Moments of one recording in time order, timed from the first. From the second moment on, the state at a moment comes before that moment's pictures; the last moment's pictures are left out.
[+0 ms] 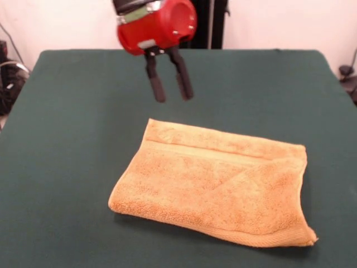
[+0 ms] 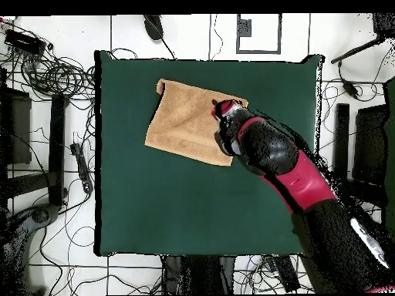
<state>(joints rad) -0.68 -0.71 0.50 1.85 0.31 0.22 1.83</state>
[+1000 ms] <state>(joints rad) -0.46 -0.53 0.27 1.80 0.06 0.22 1.83</state>
